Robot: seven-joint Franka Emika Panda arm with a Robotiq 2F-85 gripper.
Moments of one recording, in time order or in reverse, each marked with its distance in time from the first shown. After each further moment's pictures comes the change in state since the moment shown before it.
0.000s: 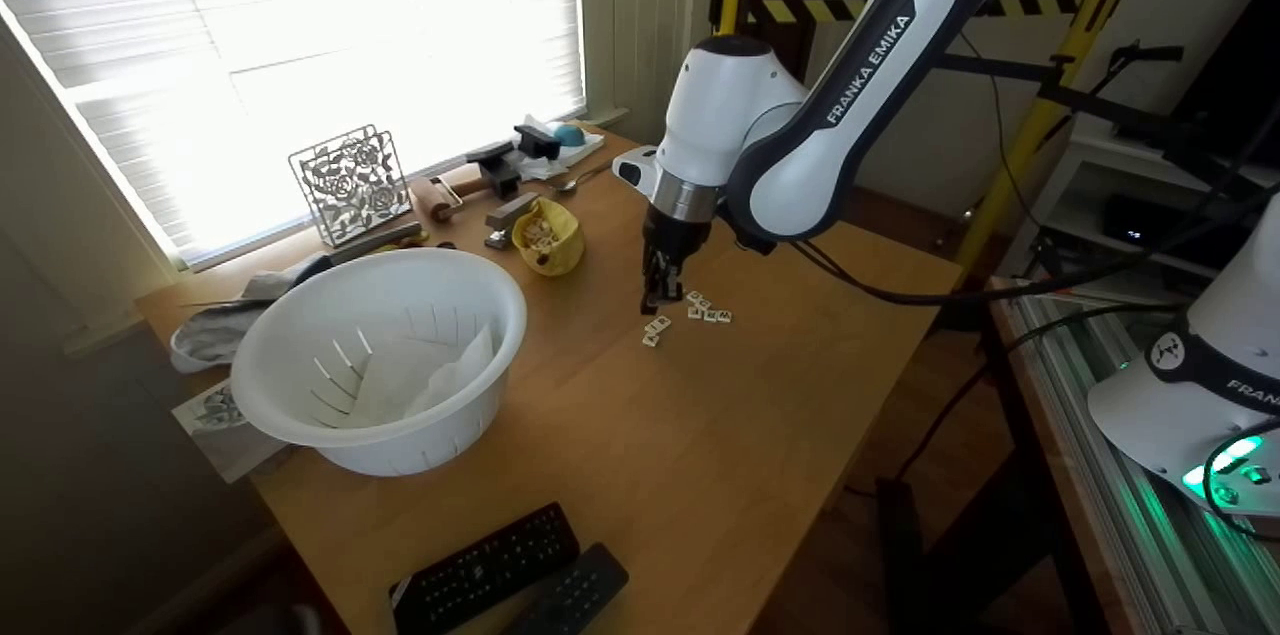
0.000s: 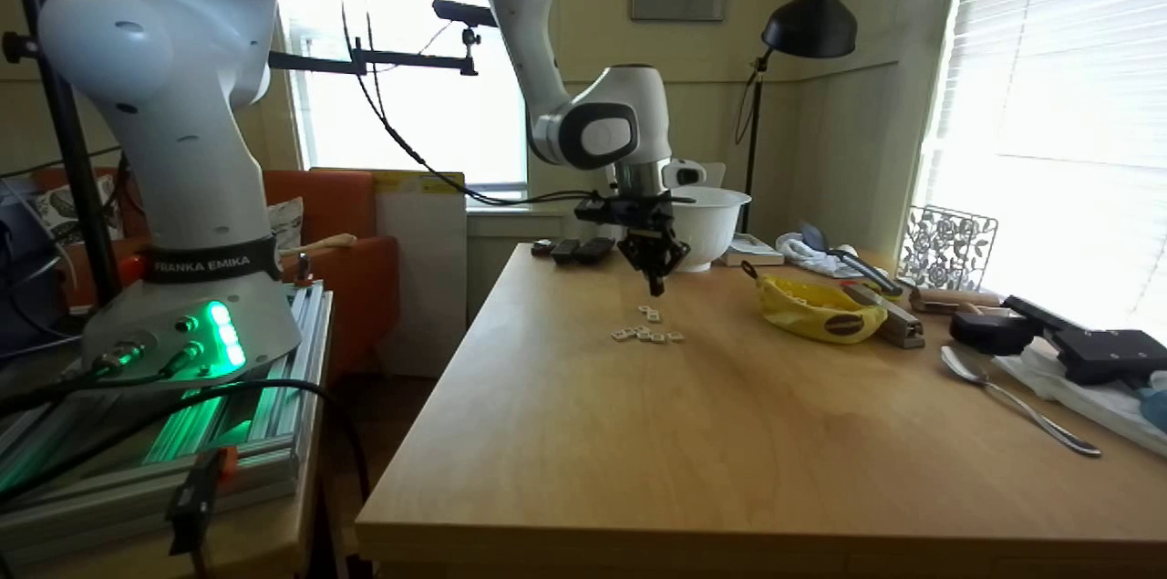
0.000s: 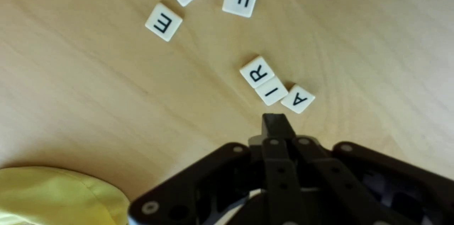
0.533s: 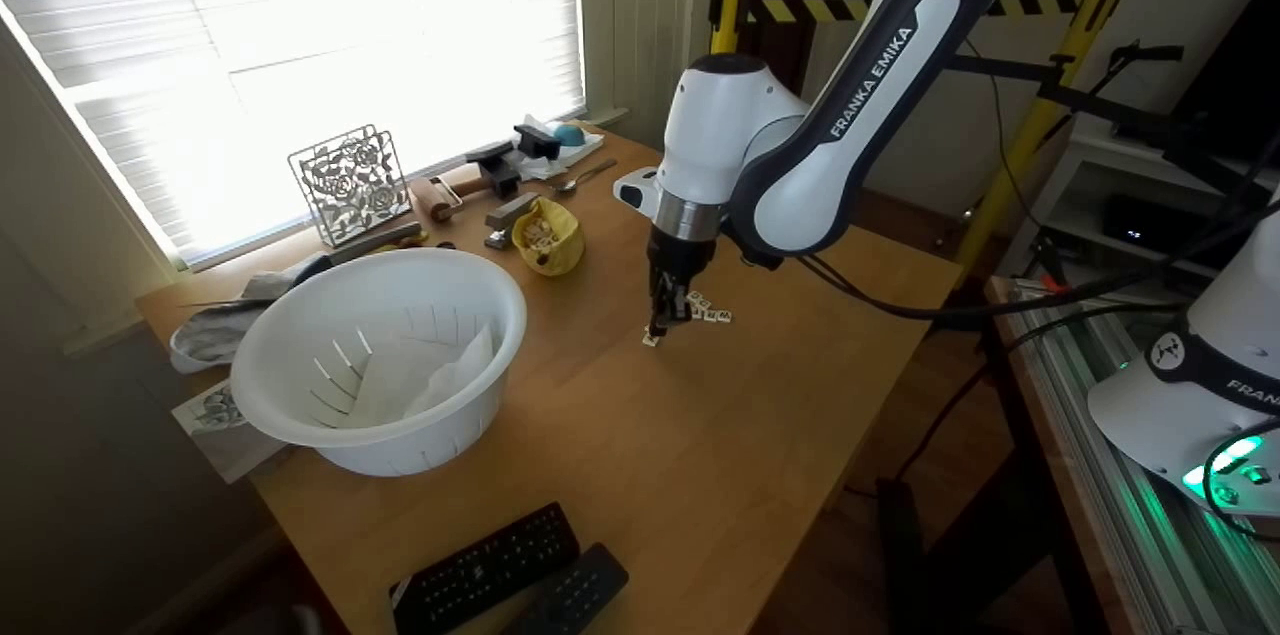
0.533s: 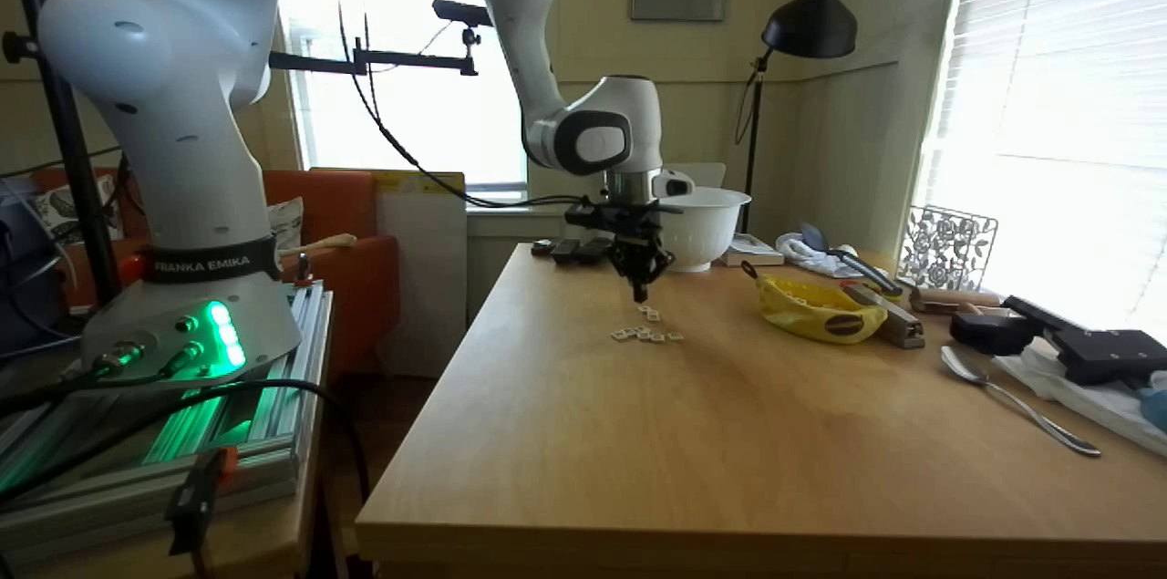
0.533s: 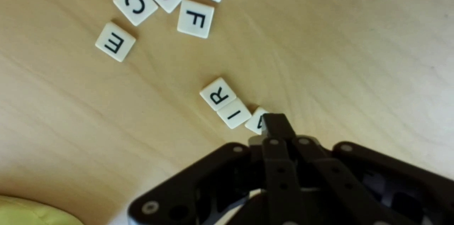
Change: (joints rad) arm -0.002 0.017 0.028 -0.008 0.002 -0.037 0.001
